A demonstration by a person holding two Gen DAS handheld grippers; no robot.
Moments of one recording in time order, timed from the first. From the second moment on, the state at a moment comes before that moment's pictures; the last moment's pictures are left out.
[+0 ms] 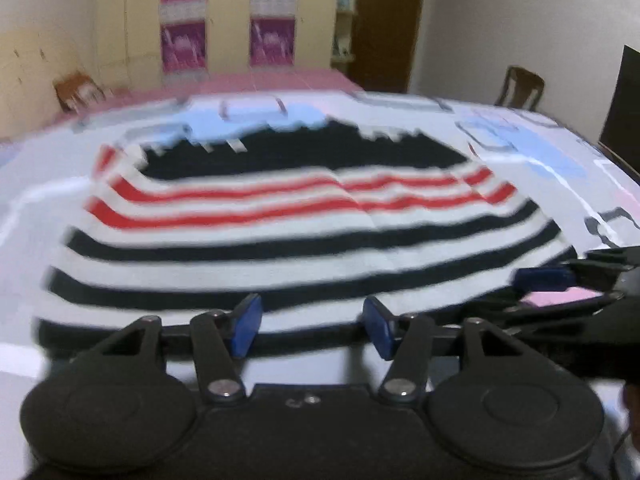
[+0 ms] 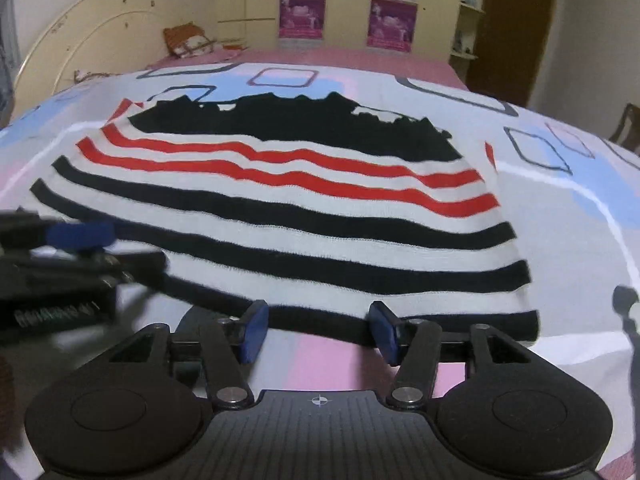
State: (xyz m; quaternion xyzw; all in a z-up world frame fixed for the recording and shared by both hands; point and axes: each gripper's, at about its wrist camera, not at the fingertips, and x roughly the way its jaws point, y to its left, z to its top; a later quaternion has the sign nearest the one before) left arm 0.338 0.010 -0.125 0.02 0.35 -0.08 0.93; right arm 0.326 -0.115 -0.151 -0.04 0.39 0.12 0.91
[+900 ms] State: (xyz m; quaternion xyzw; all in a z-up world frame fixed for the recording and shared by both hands) left arm 0.337 0.093 -0.134 0.01 0.35 0.03 0.94; right arm 0.322 -0.201 -0.159 -0.03 0.39 0.04 0.92
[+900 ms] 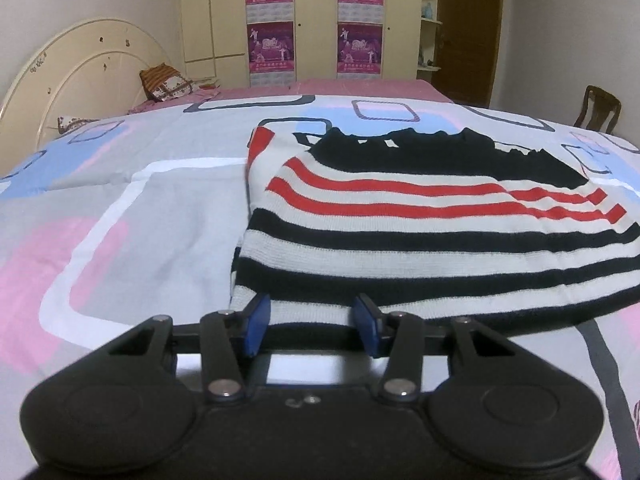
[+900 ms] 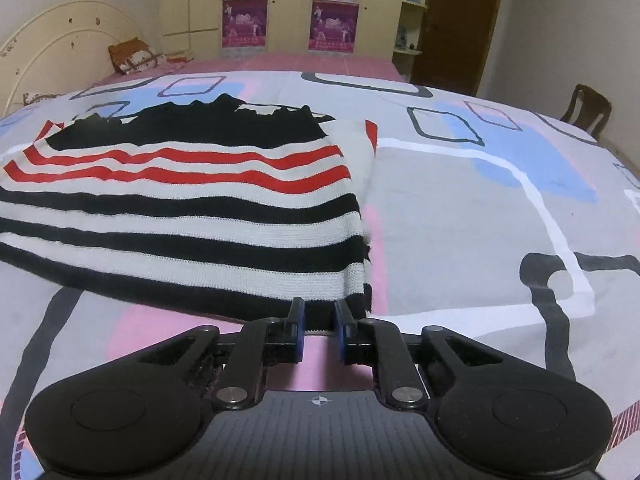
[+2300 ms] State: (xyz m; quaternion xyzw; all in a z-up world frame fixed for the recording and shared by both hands) left arm 0.363 0.166 -0.177 -0.43 0.25 0.07 0.86; right arm 0.431 -0.091 -0.133 0.11 0.38 0.20 0.90
